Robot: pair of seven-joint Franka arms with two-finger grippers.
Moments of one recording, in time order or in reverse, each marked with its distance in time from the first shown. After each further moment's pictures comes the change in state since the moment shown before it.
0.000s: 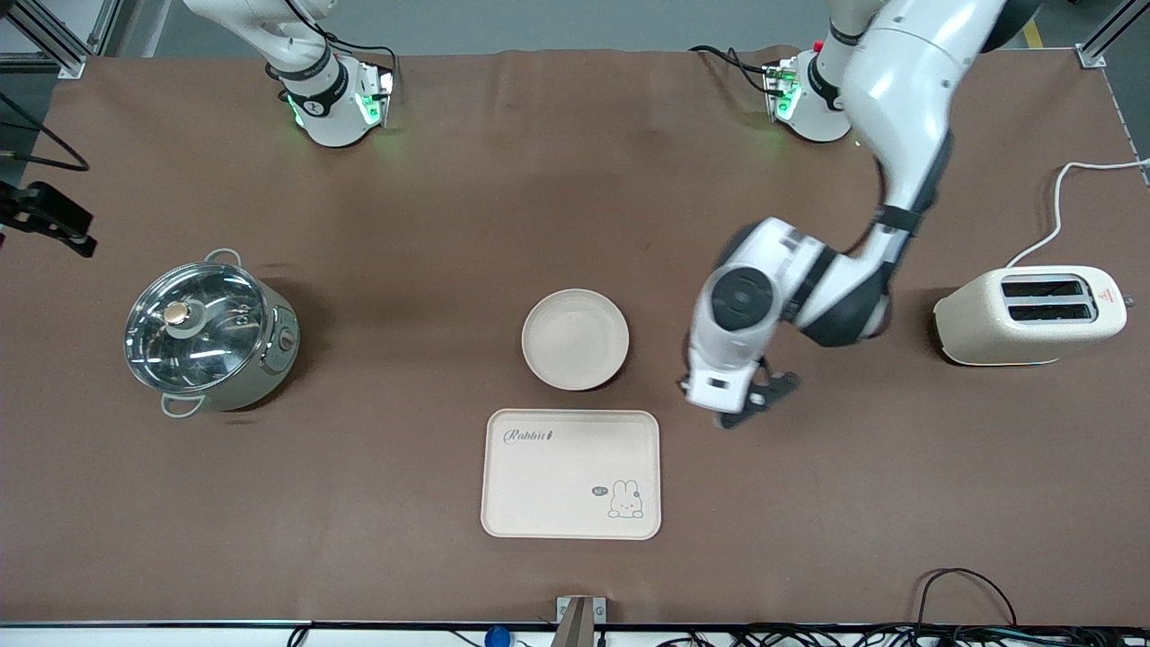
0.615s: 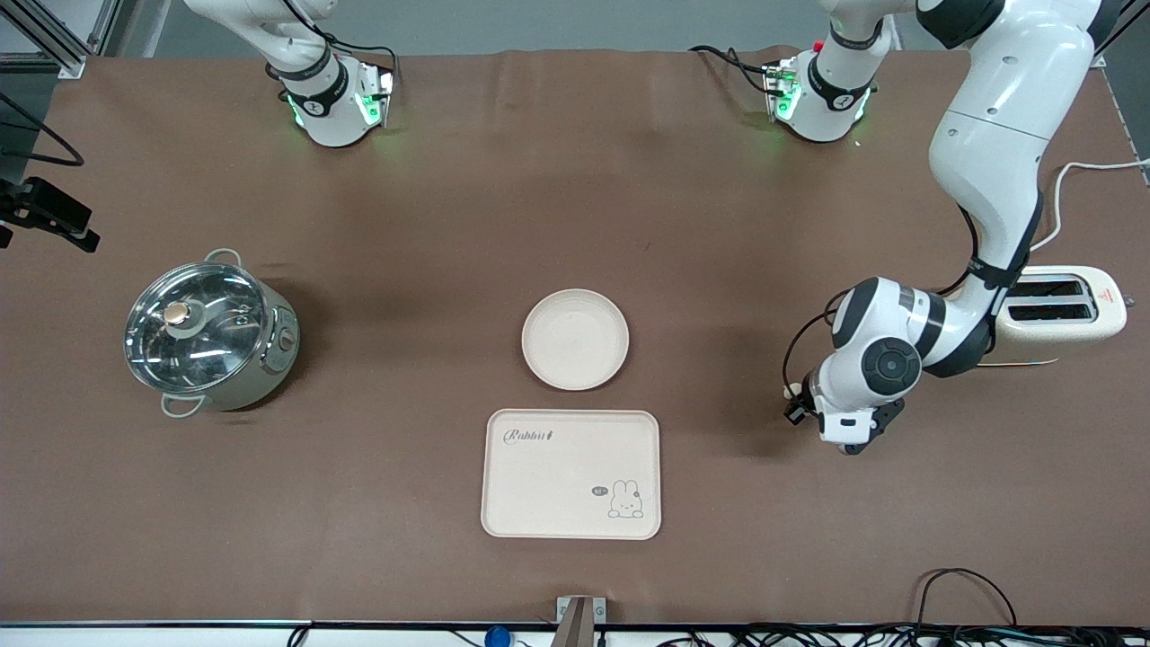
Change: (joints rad) left arm 0.273 0.083 -0.011 -0.181 -0.001 0.241 0.073; right arm -0.011 0.001 0.000 0.001 0.067 -0.027 0.000
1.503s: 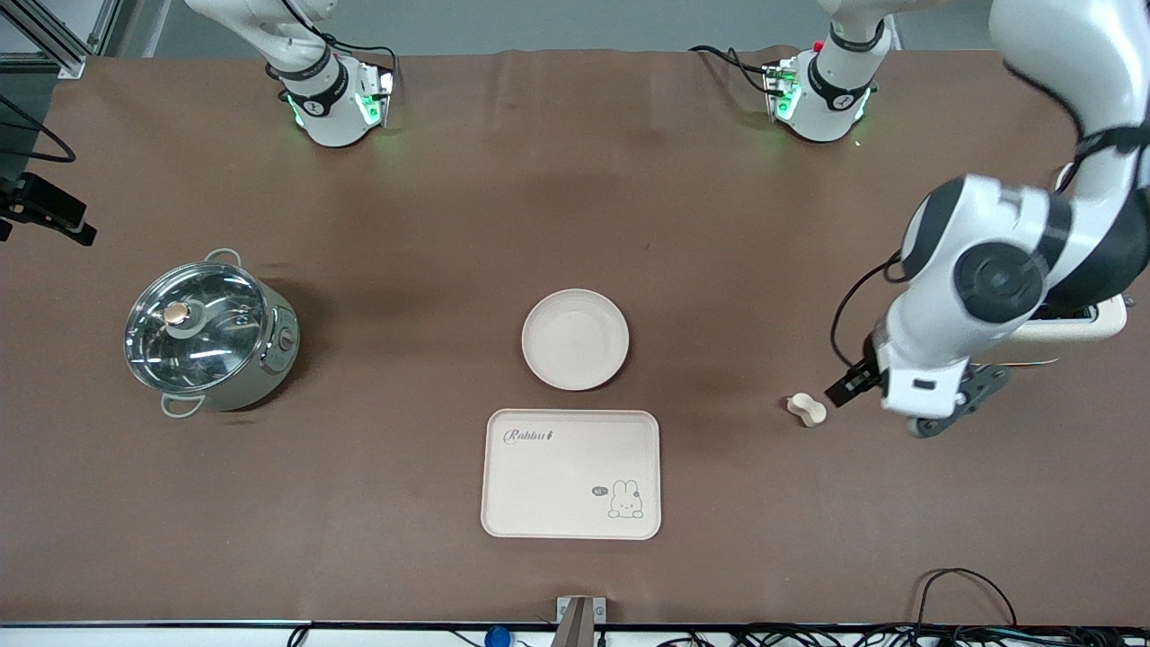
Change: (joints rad) left arm 0.041 -0.343 -0.129 0.217 -0.016 -0.489 0.210; right arm -0.014 -0.001 0.009 0.004 0.011 -0.027 -0.003
